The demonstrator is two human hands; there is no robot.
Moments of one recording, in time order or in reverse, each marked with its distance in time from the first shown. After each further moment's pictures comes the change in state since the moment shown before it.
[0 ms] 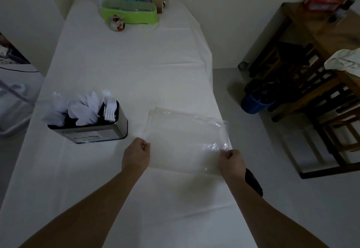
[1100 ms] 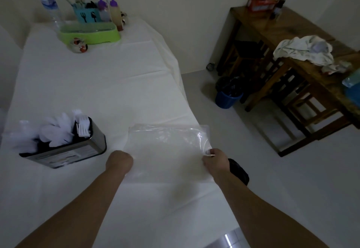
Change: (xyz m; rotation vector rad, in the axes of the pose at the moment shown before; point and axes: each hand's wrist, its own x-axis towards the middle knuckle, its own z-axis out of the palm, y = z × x) left_hand 0.008 0.025 -0.013 0.146 -0.243 -0.173; right_hand -0.026 0.020 -0.023 0.214 -0.120 0.200
